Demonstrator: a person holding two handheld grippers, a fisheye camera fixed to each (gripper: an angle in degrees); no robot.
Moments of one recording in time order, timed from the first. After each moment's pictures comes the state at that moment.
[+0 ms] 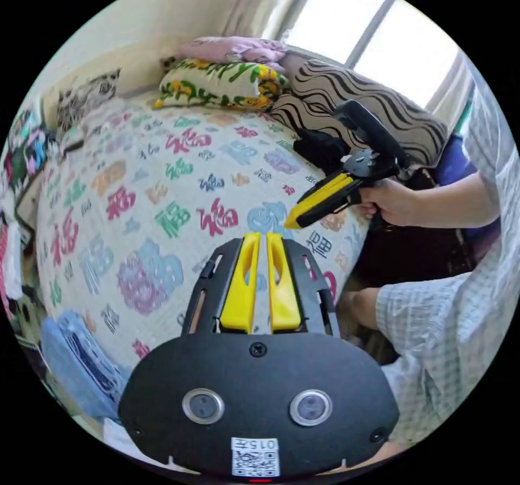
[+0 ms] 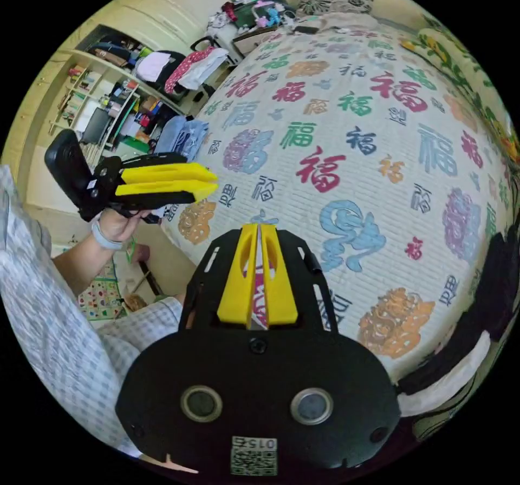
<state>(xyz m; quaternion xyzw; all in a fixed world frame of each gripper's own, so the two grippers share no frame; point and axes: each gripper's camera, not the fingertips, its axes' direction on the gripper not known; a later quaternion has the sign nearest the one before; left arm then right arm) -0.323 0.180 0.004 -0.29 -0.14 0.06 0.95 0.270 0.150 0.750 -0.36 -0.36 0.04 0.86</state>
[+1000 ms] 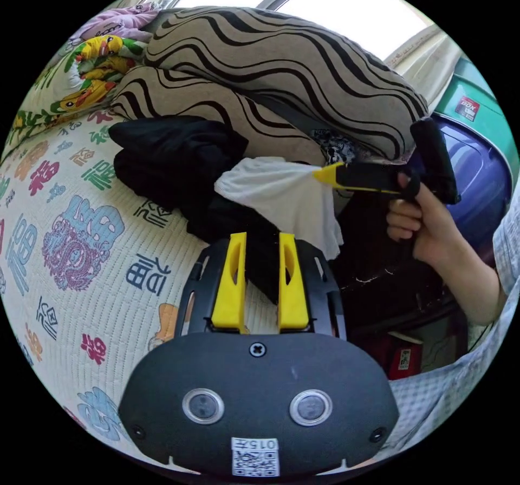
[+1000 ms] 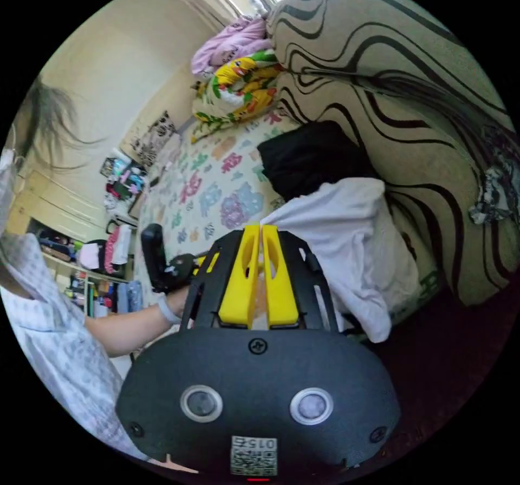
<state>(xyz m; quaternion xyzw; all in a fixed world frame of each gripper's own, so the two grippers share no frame) -0.114 0.211 0.441 -0.34 0.16 0.03 0.93 0.576 0.311 0.585 -0.17 -0.21 0.41 0.87</state>
